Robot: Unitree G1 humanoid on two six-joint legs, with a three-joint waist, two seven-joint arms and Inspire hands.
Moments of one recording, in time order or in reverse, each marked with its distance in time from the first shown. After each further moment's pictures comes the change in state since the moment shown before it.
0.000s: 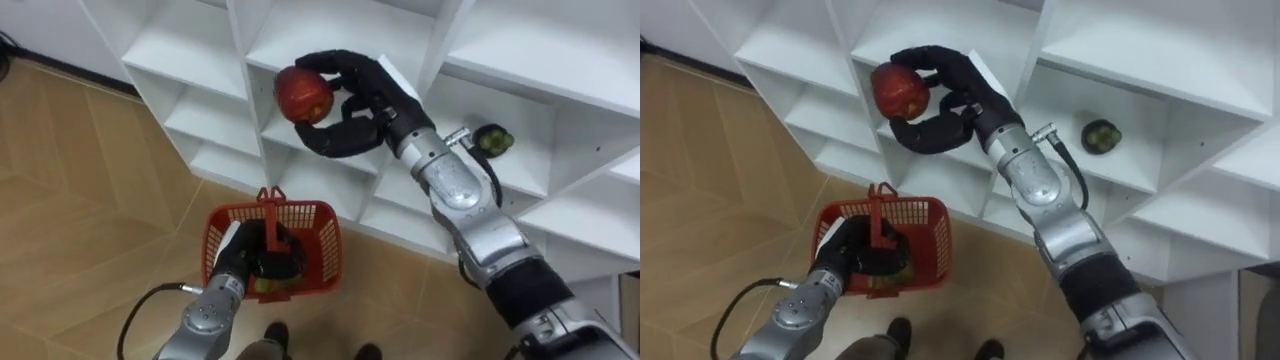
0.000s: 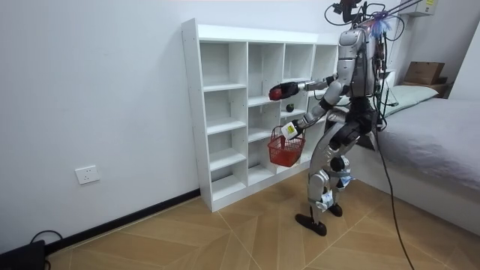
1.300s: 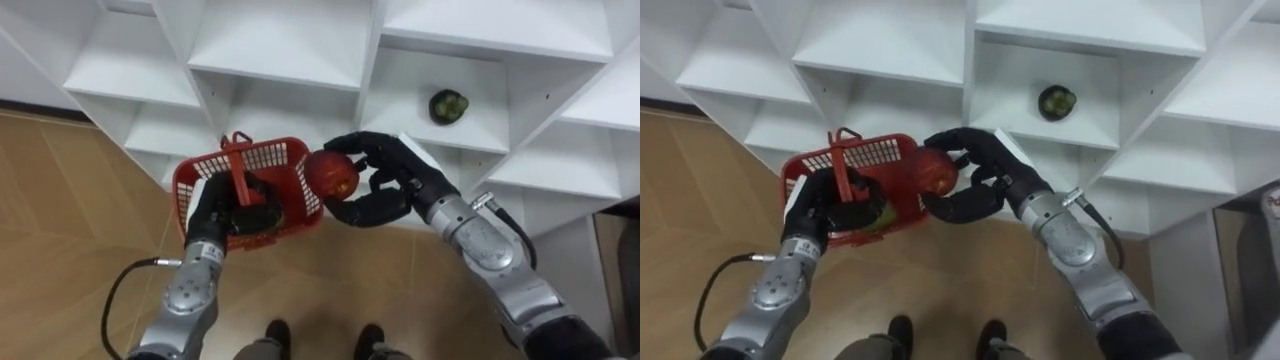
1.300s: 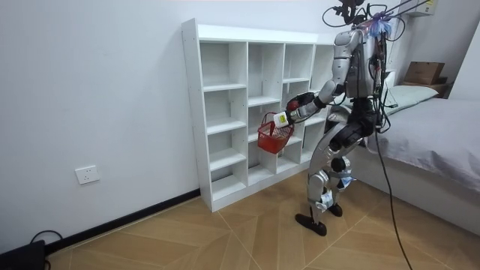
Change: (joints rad) left arm 0.011 0.063 0.042 -0.215 -0.081 -0.123 0.091; right arm 0.167 -0.114 -0.008 -0.001 -0.010 -0.026 0.044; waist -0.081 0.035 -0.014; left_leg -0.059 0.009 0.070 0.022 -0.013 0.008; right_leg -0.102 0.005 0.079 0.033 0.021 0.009
